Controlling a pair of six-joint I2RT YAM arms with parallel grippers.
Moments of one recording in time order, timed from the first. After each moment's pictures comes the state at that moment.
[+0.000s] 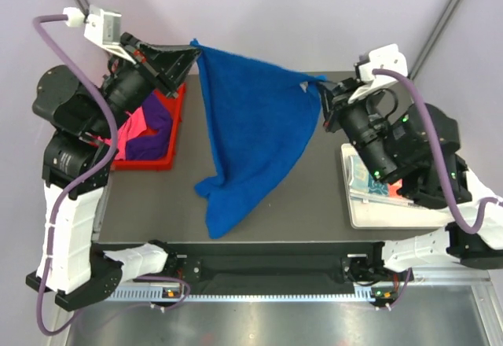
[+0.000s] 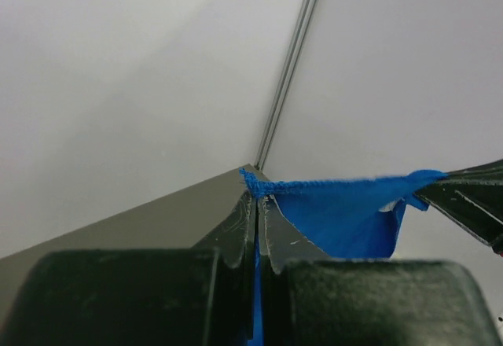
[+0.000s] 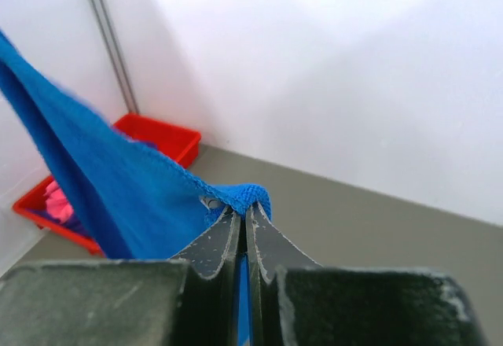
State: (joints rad) left arm -0.45 1.18 1.96 -0.49 0.26 -0.34; right arm 1.35 1.17 1.79 -0.38 0.92 -0.17
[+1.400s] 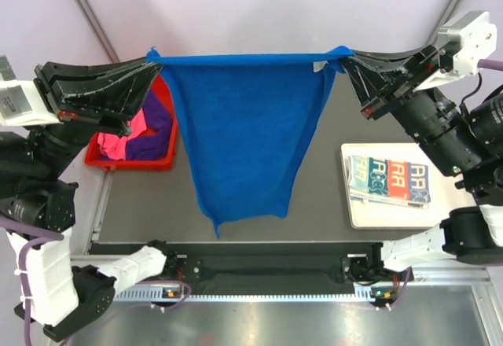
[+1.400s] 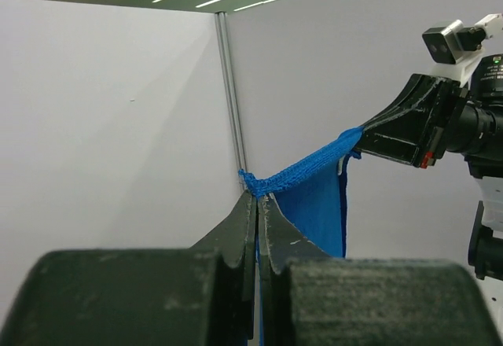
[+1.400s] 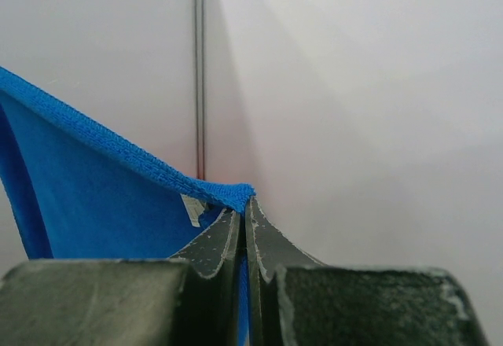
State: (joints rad) left arm -0.45 1.05 2.03 -0.28 0.49 -0.22; right arm 1.42 1.22 2.16 -0.45 0.65 -0.40
